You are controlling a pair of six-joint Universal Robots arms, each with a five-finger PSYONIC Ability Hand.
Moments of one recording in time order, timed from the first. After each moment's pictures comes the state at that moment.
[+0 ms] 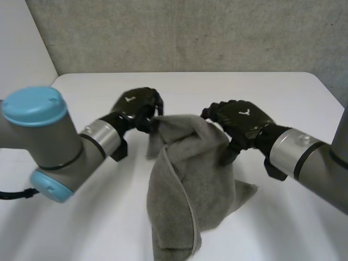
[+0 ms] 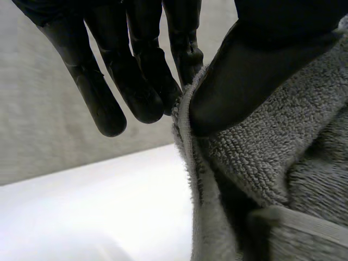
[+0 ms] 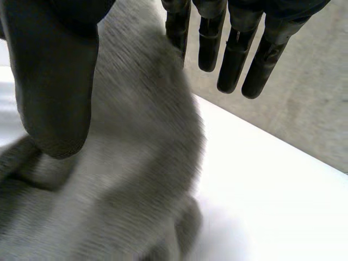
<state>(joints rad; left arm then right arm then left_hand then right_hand) 4.27 -2.04 -1.45 3.42 -1.24 2.96 1.94 -1.34 1.55 0.08 1.12 2.97 1.26 1.32 1.32 1.35 1.08 0.41 0.40 0.40 0.39 0.18</state>
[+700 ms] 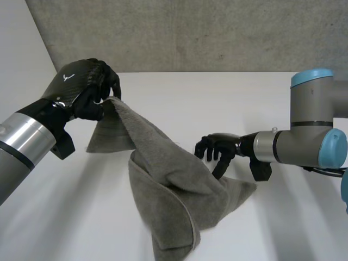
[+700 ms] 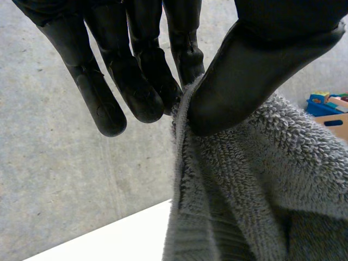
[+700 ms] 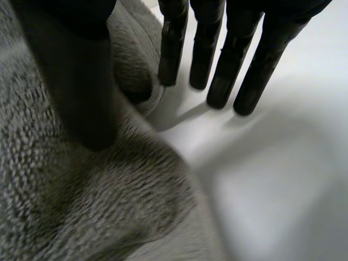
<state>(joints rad) 4.48 -1.51 -1.80 3.43 -1.10 2.97 1.88 -0.66 0.85 0.64 0.90 2.96 1.26 1.33 1.33 1.36 1.08 0.62 0.61 0.61 0.61 0.45</state>
